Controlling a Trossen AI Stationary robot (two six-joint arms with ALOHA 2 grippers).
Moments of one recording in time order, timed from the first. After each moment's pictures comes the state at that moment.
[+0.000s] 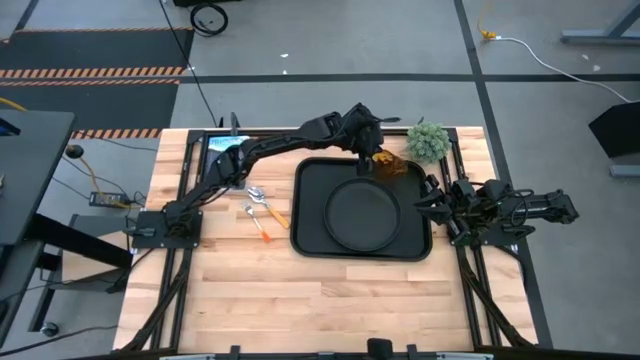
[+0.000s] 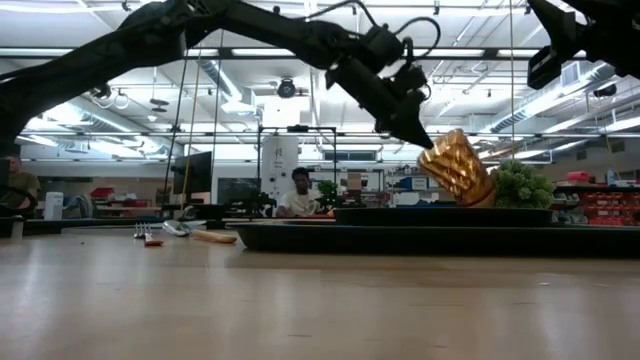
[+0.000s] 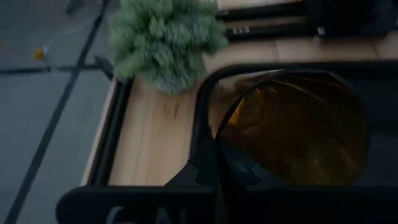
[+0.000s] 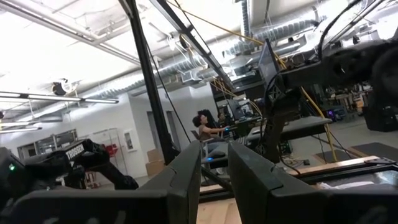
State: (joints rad) left arm 0.36 2.45 2.36 -0.56 0.12 0.32; right arm 0.04 0.01 0.01 0.42 -0.12 0.30
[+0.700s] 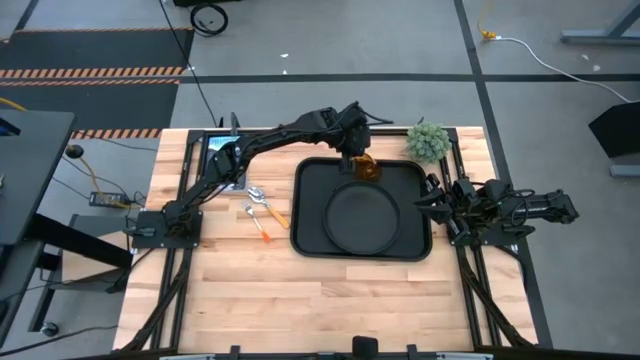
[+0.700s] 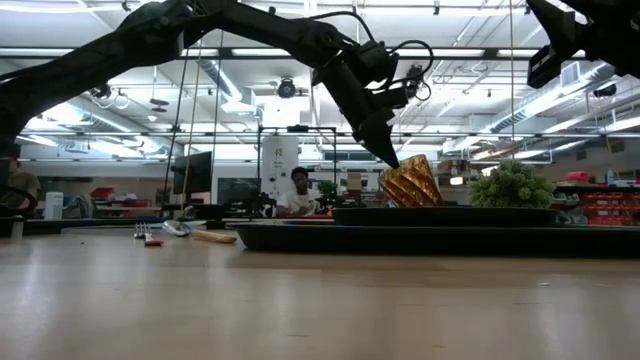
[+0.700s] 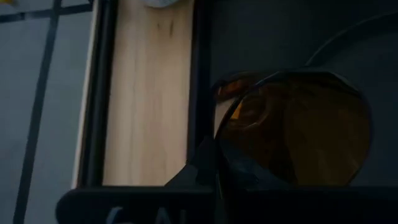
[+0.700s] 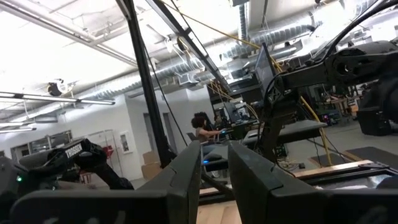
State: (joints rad) left arm 0.39 2.44 2.36 -0.83 0.09 0.44; right arm 0.04 0.01 0.01 0.43 -0.11 0.29
